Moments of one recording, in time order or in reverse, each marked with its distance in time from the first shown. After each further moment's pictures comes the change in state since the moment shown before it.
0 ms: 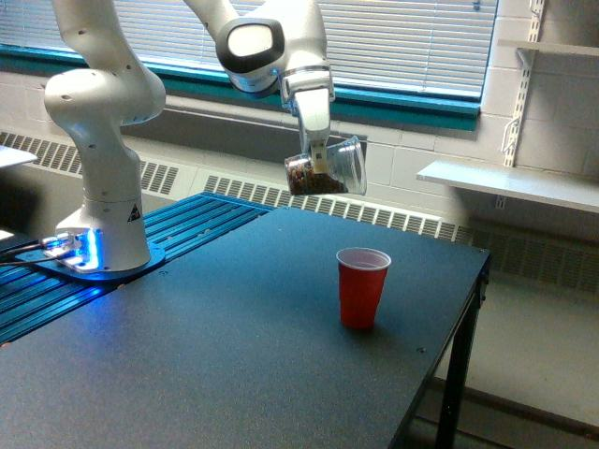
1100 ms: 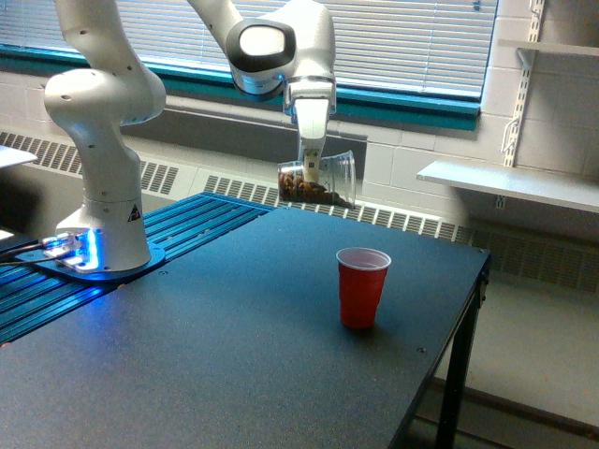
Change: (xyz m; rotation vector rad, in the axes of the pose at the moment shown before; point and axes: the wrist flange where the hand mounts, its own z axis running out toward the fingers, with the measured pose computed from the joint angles) arm -0.006 -0.004 0.013 -0.110 -0.078 -0.006
